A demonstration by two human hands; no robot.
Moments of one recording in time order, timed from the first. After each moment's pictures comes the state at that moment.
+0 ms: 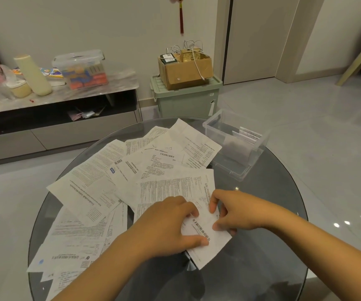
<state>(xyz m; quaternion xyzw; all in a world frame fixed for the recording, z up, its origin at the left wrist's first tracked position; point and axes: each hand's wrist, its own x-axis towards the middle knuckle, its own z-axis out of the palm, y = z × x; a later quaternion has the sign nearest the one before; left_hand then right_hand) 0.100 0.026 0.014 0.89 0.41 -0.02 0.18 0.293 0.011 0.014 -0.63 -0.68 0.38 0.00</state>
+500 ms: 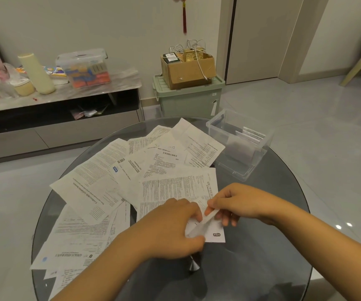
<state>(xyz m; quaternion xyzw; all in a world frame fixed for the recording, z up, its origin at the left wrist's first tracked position) 0.097 0.022 0.020 0.89 0.39 -0.03 0.24 0.290 0.018 0.022 -0.62 -0.56 0.53 0.14</state>
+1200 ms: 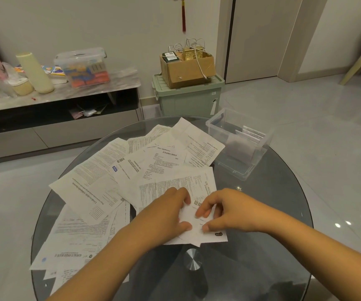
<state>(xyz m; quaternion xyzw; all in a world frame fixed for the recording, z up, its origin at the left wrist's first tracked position) 0.097 0.039 0.007 0.86 0.46 0.02 0.23 0.282 0.013 0.010 -0.58 -0.72 0.38 0.11</state>
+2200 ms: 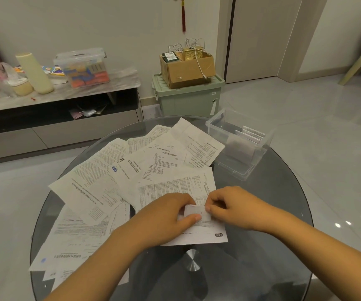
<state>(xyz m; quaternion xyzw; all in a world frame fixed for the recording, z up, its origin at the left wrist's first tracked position) 0.096 0.039 0.012 0.86 0.43 0.02 0.26 0.287 0.015 0.007 -0.60 -0.74 0.30 0.10</state>
